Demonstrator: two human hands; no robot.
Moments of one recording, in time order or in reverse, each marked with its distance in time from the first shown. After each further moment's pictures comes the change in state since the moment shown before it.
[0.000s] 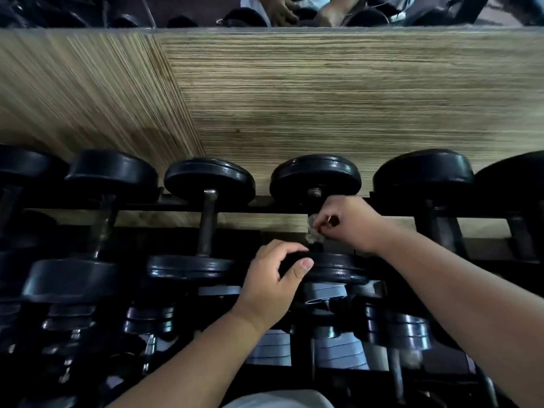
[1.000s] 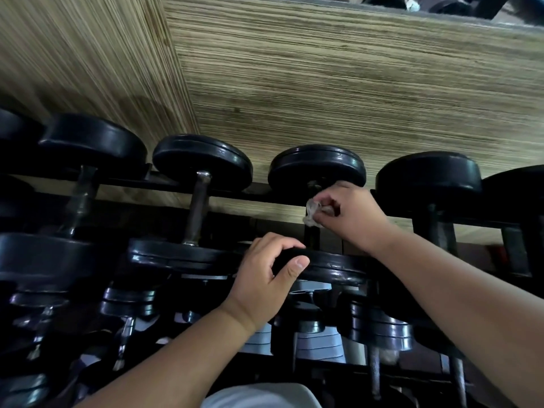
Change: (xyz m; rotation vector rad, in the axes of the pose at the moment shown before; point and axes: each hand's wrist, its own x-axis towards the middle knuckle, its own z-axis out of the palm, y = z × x) left_hand 0.000 -0.010 0.008 -0.011 0.046 0.060; right_hand 0.004 -0.004 0.001 -0.055 0.168 0.060
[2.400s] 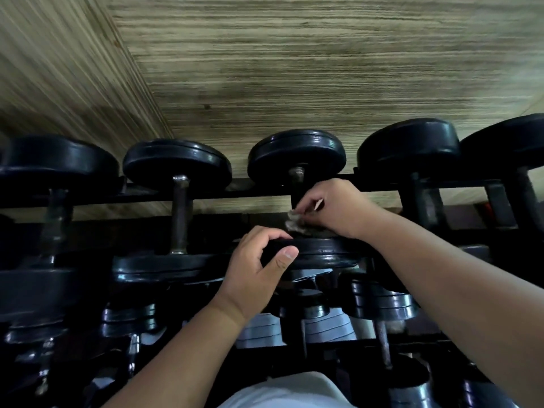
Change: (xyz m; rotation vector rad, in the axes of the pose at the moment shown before) left_hand 0.009 -0.003 -0.010 -0.052 -0.125 -0.026; right_hand -0.010 -0.007 0.003 0.165 -0.180 0.163
